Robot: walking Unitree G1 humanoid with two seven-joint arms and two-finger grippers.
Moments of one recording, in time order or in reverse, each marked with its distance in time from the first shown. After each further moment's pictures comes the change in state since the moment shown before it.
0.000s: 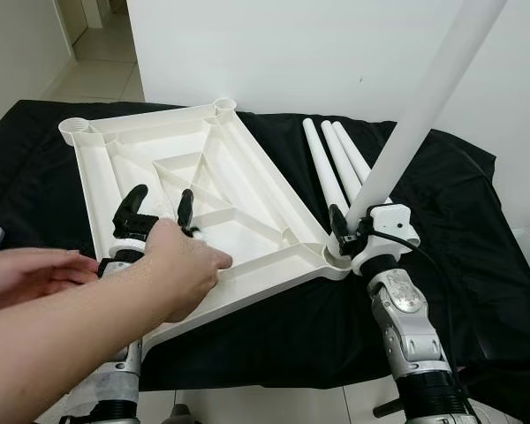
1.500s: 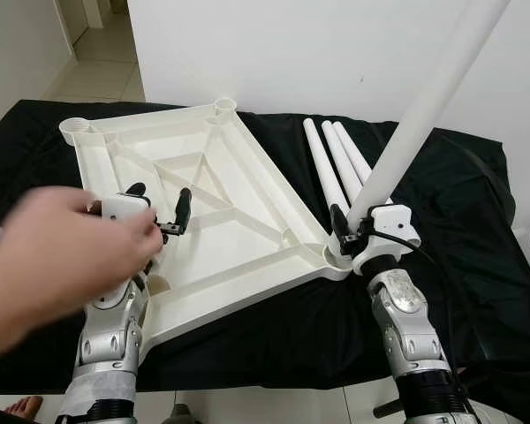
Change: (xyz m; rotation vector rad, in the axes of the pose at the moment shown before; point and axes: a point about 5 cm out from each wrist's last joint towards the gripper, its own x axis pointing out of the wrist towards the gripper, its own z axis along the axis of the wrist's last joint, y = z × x) left arm 0.000 0.003 0.001 0.014 -0.001 -0.002; right arm 0.001 -0.002 -0.001 0.000 -0.009 -0.007
